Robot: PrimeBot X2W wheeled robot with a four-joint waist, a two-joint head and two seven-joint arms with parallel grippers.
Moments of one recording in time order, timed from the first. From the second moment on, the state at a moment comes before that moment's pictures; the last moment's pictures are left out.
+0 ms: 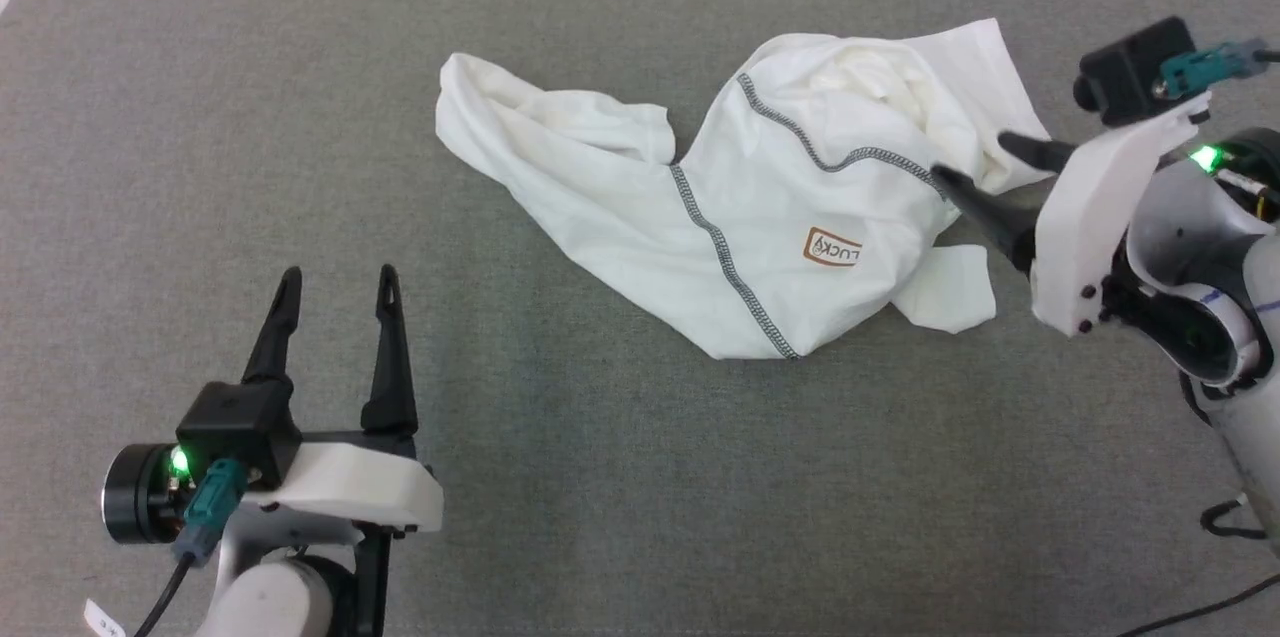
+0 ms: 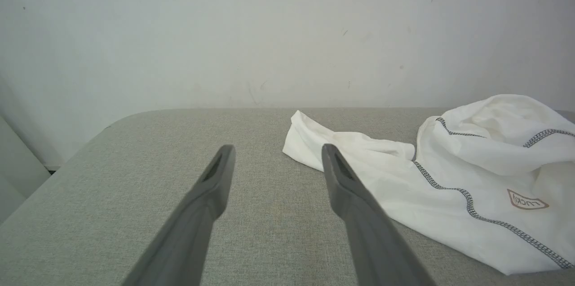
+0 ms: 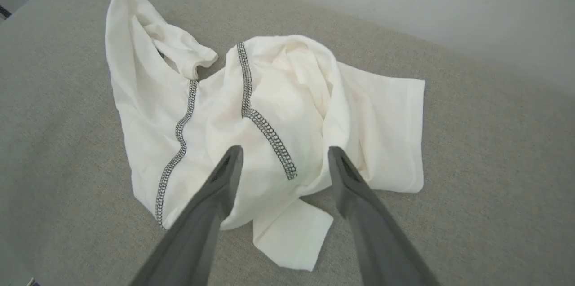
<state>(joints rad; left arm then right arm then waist) -0.12 0.41 -0.35 -0.19 -0.37 0.43 -0.09 -0.64 -0.46 0.37 0.16 0.65 0.13 0.61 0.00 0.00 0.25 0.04</state>
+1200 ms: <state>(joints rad) -0.08 0.44 -0.36 -0.19 -0.34 0.46 -0.07 -0.48 -0.45 0.02 0.21 0.60 0.13 0.67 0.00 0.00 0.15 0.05</state>
